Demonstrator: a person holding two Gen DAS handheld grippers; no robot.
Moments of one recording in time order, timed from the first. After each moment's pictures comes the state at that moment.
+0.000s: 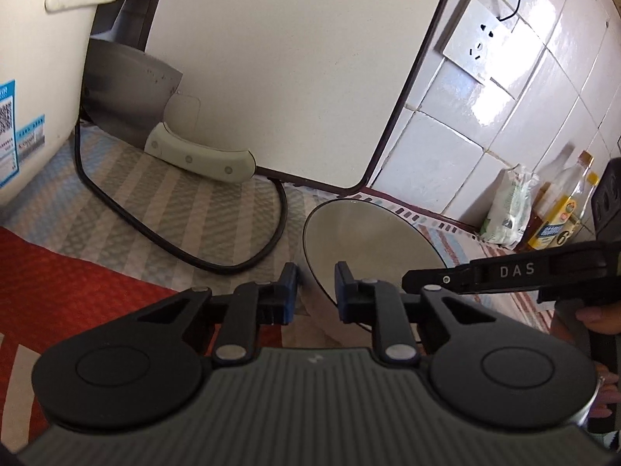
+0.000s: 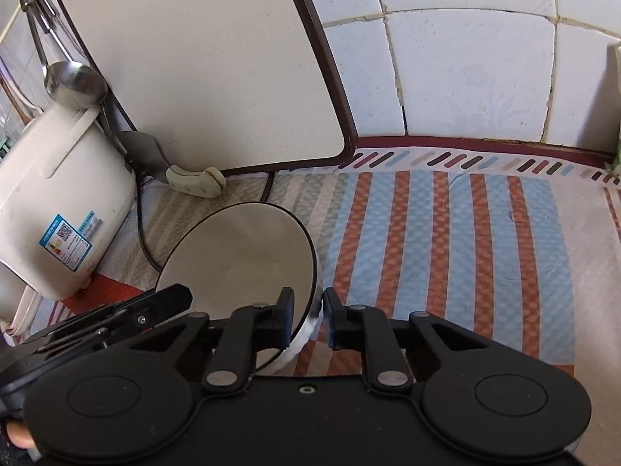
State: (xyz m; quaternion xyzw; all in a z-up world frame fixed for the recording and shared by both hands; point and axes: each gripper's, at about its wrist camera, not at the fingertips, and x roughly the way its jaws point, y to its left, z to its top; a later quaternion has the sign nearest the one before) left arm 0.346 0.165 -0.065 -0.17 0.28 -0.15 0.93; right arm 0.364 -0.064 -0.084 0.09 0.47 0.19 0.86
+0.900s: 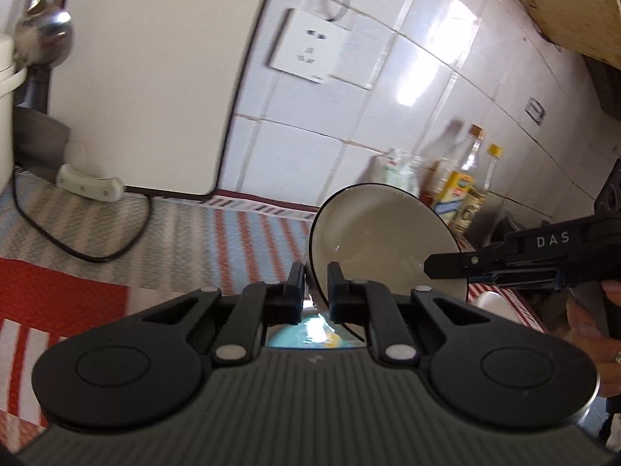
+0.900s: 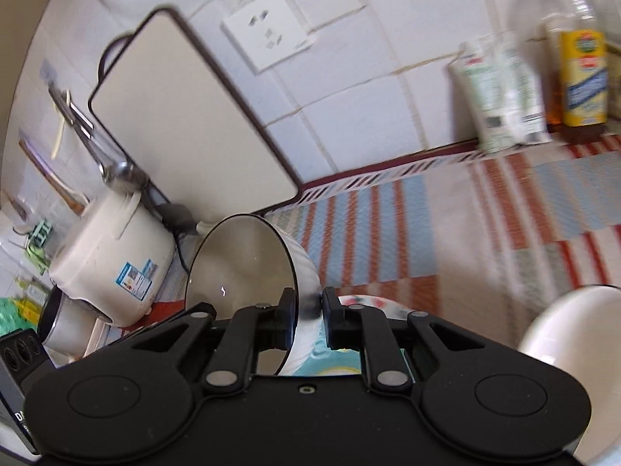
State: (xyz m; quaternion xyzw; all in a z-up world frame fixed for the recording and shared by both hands) left arm 0.255 0.064 0.012 -0.14 0.25 -0.24 0.93; right arm 0.244 -0.200 0.010 0.20 0.42 0.16 0.87
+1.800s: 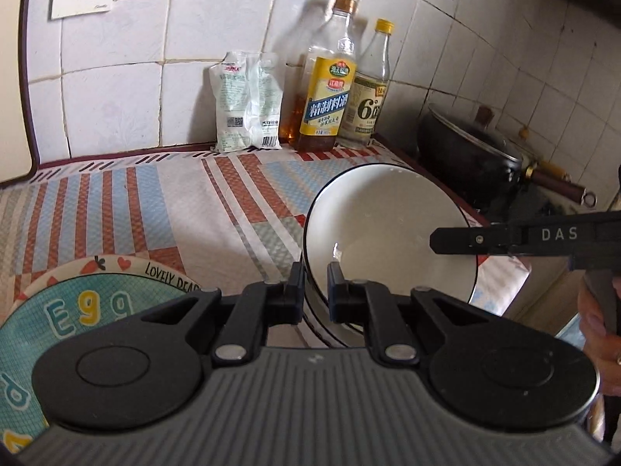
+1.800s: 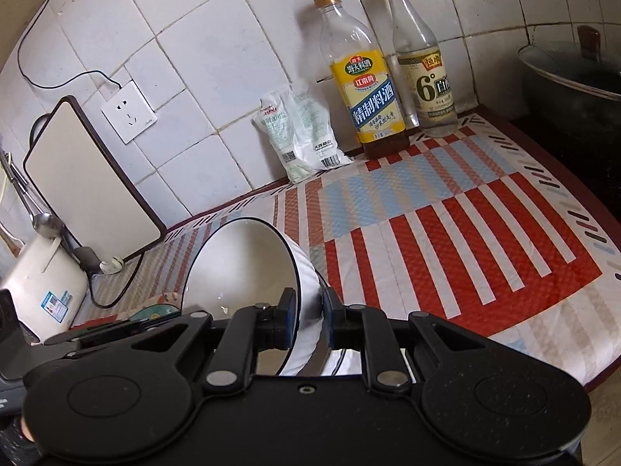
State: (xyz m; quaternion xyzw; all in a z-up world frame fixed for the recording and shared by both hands) left arm 0.240 -0.132 -0.010 -0.01 0.31 -0.33 0.89; right arm 0.154 -0.372 -0.028 0.20 0.36 0.04 0.91
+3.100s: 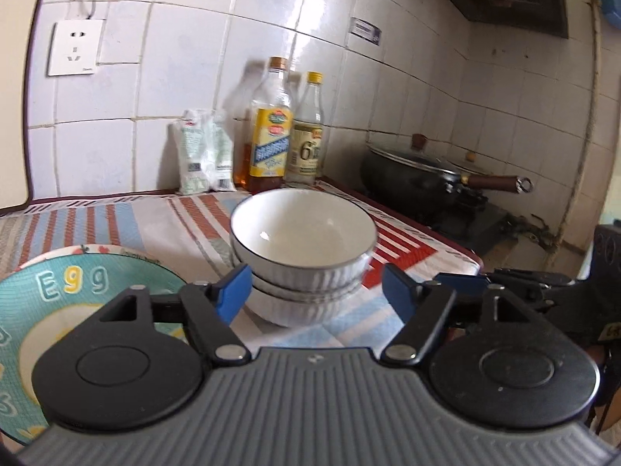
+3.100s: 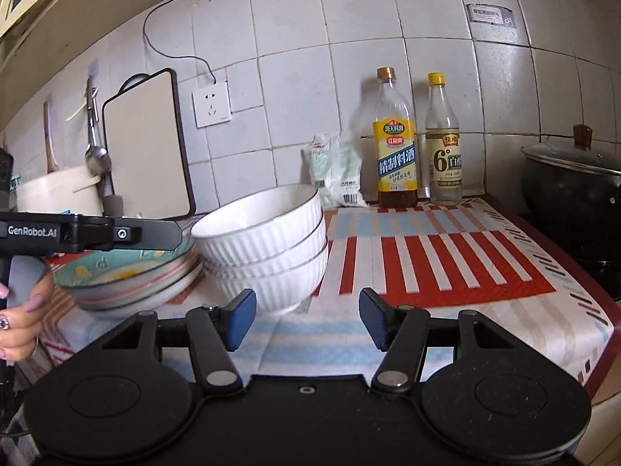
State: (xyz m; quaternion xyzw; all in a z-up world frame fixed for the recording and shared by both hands) left arm 0.139 -0.114 -0.034 -0.01 0.17 -0.38 0.91; right arm 0.022 -0.365 -0.085 0.05 0.21 0.09 0.97
